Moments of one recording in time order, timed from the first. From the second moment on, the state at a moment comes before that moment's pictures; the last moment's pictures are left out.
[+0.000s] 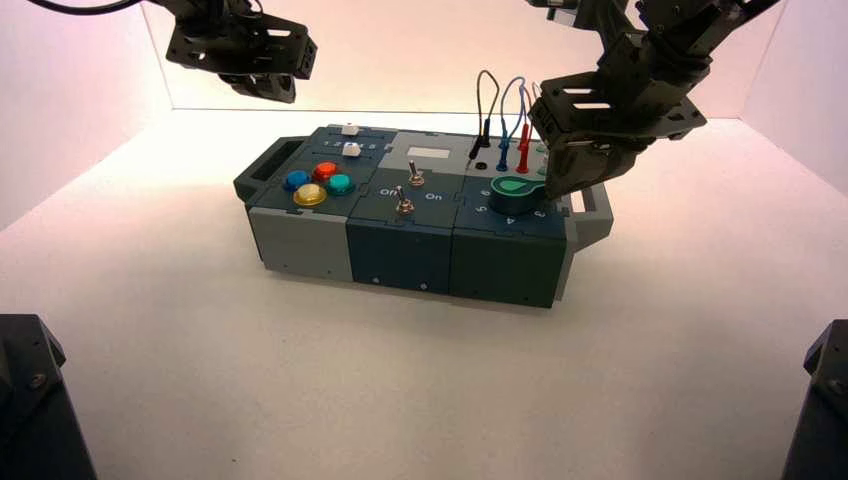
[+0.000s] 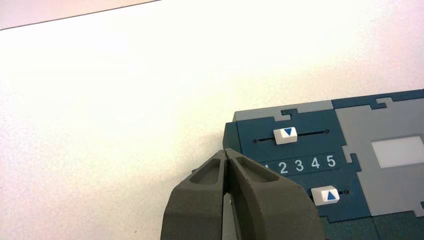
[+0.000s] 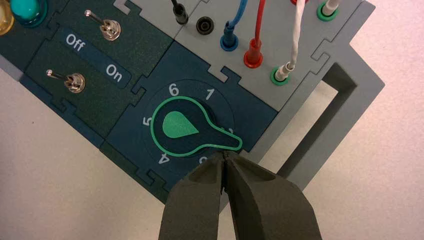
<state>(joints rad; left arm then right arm) -0.33 0.03 0.84 -0.22 -0.07 0.20 0.56 -0.18 1.05 0.20 0.25 -0.02</state>
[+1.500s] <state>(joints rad) -0.33 0.03 0.84 -0.22 -0.06 0.21 0.39 -0.35 0.98 0.14 0.28 -0.02</state>
